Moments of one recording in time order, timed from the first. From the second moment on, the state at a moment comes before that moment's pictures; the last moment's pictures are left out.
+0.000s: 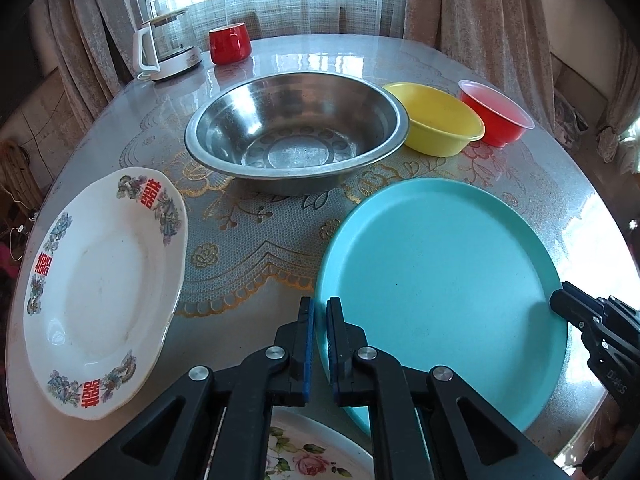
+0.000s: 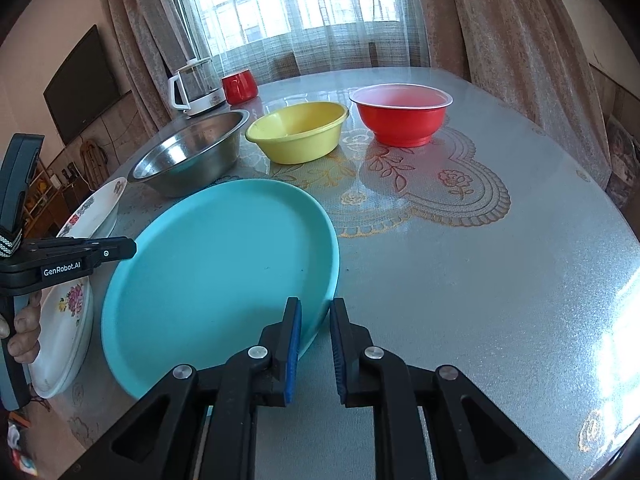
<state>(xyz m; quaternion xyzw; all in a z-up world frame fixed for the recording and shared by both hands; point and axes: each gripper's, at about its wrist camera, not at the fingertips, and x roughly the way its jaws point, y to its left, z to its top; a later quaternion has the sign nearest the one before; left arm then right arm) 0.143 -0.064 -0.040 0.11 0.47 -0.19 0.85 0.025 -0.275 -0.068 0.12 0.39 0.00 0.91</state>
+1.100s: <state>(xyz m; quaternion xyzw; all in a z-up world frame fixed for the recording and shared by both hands) 0.049 0.121 -0.011 -0.13 0.37 -0.10 0.91 0.021 -0.239 -0.038 0.15 0.37 0.11 0.91</state>
